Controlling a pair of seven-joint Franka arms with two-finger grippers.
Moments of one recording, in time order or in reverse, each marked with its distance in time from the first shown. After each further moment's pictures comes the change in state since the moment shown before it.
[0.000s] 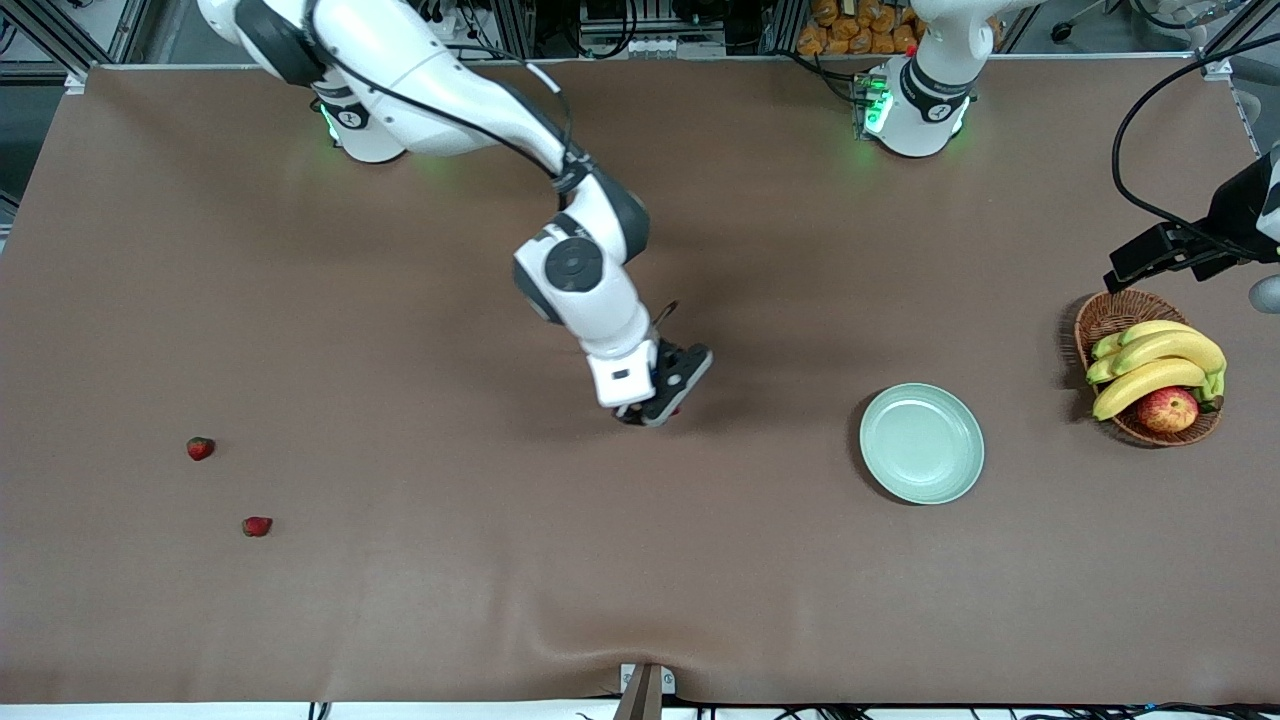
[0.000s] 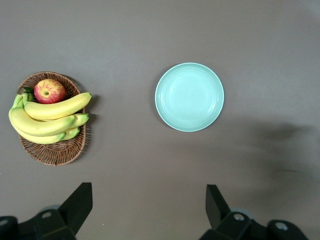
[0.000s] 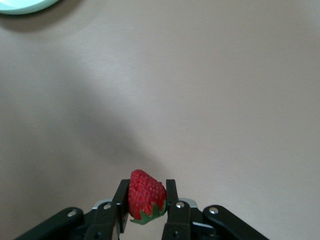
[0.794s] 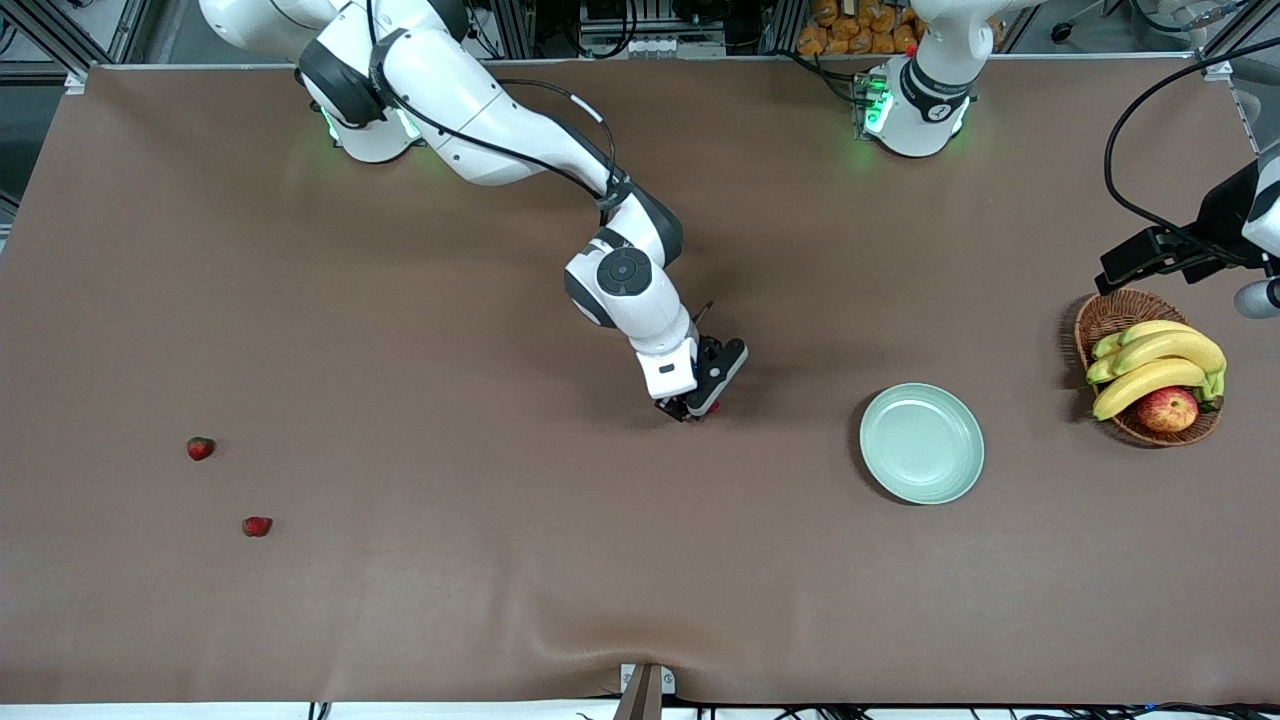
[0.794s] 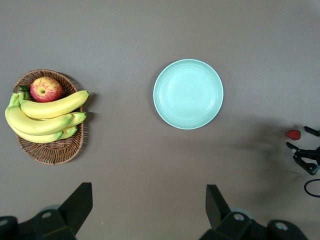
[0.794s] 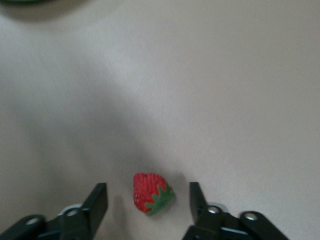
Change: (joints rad) left arm -0.005 0.008 -0.003 -0.006 0.000 -0.002 0.000; right arm 0.056 0.163 -0.002 0.118 -0.001 0.110 0.035
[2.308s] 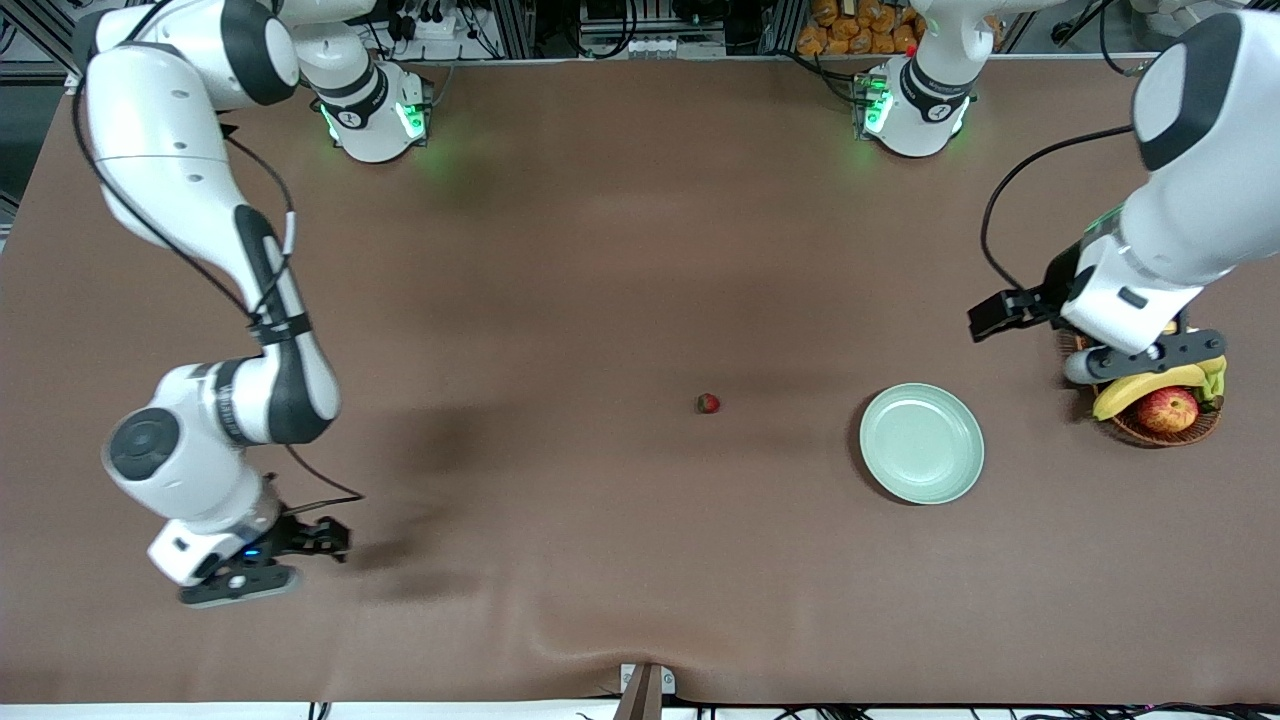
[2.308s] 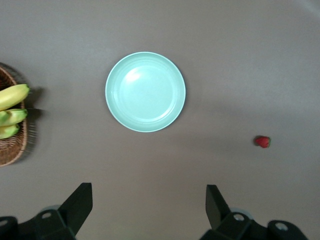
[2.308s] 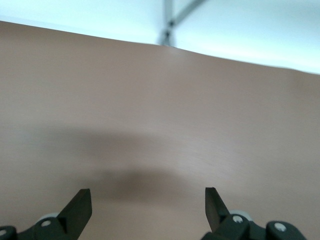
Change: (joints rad) left arm -0.180 0.141 -0.015 -0.001 0.000 0.111 -0.241; right arm -0.689 -0.156 -0.147 -0.004 -0.010 -0.292 0.009
